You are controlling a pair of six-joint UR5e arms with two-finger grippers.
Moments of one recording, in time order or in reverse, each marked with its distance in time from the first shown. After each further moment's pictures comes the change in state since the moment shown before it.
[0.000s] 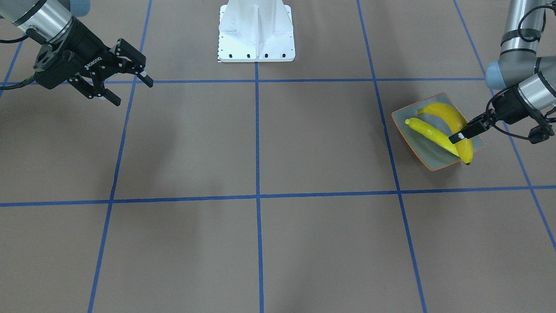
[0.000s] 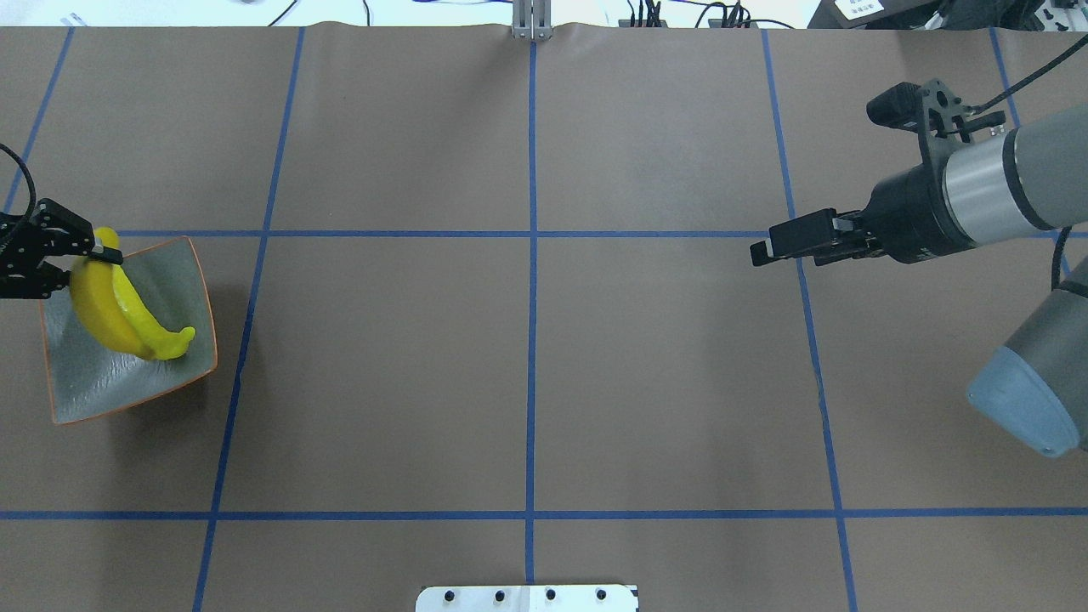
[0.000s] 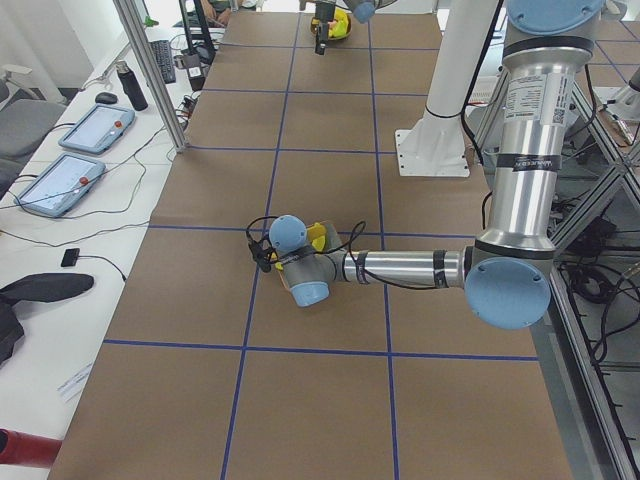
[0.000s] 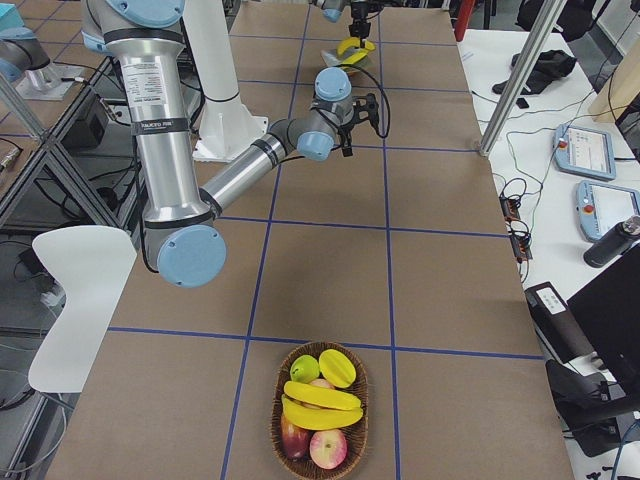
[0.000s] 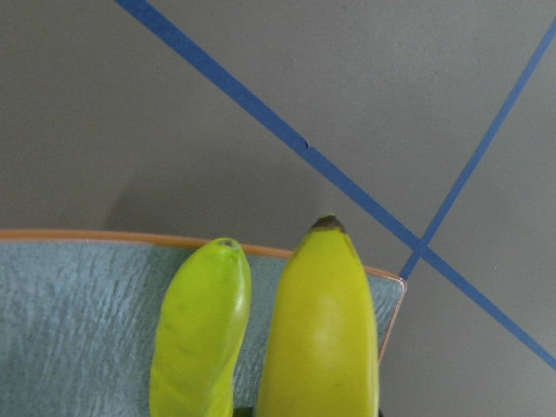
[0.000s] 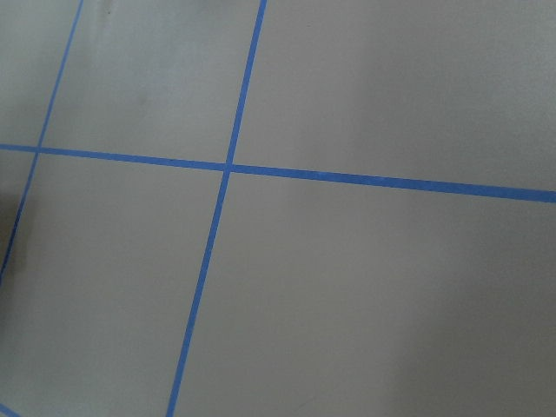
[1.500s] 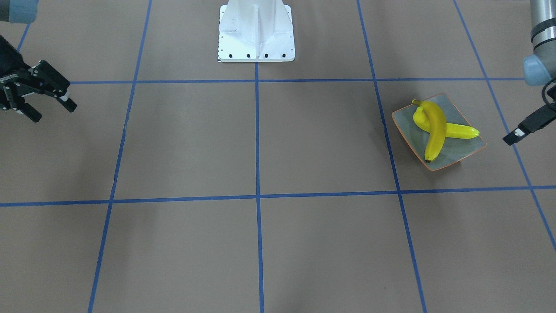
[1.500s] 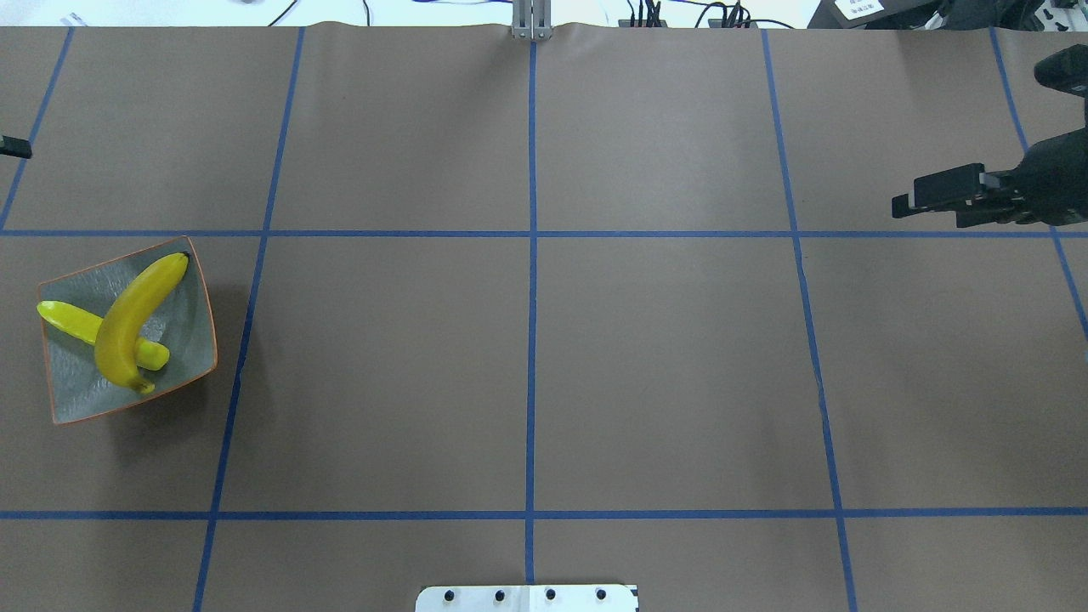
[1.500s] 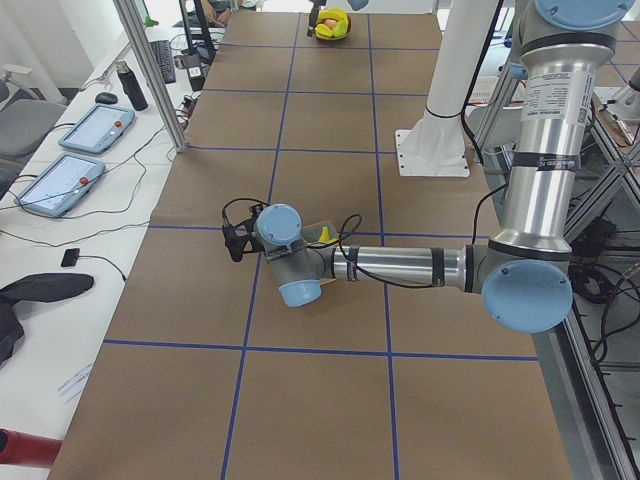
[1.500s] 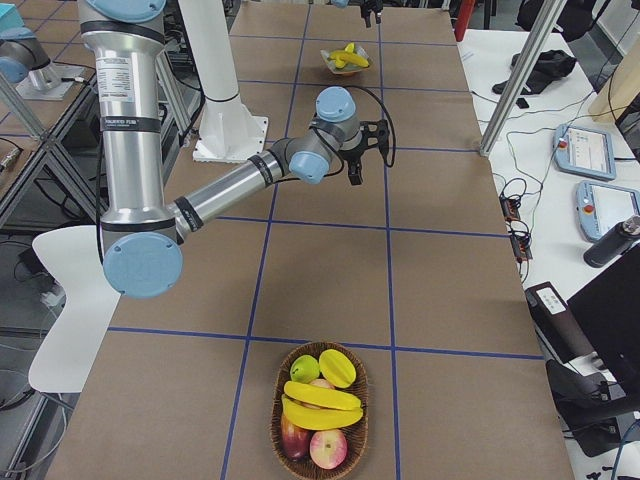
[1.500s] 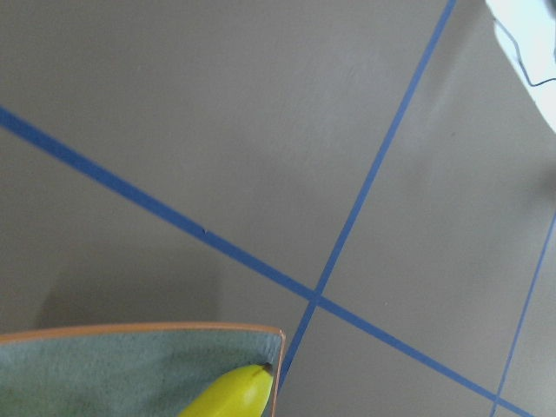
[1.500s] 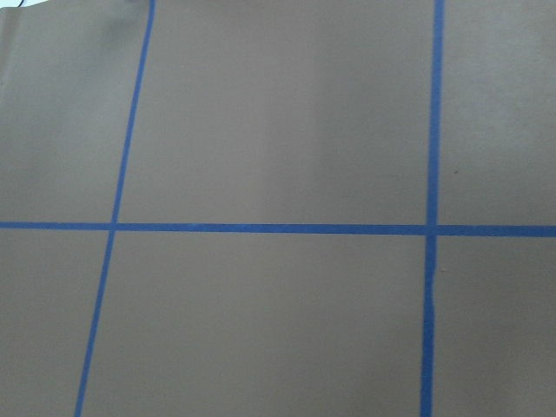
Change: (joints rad) left arm -0.237 -0.015 -0.042 0.006 0.030 0.275; right arm 0.234 -0.178 -0.043 -0.002 -0.002 -0.115
